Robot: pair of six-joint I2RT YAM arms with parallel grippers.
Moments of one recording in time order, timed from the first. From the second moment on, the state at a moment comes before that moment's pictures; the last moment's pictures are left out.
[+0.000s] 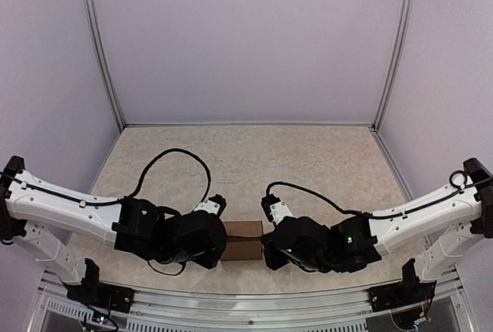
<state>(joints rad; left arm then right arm) -1.41 1.46 0.96 -0.60 -0.49 -0.83 1.44 1.49 0.83 -0.09 0.53 0.73</state>
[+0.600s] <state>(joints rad) -1.18 1.16 0.92 -0.51 -0.26 -0.68 1.44 1.50 0.84 -0.15 0.50 0.60</state>
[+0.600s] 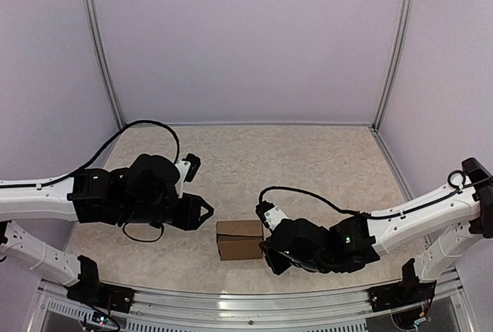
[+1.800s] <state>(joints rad) -1.10 1.36 0.84 -0.28 -0.03 -0.67 1.35 1.55 0.94 -0.10 0.42 0.43</state>
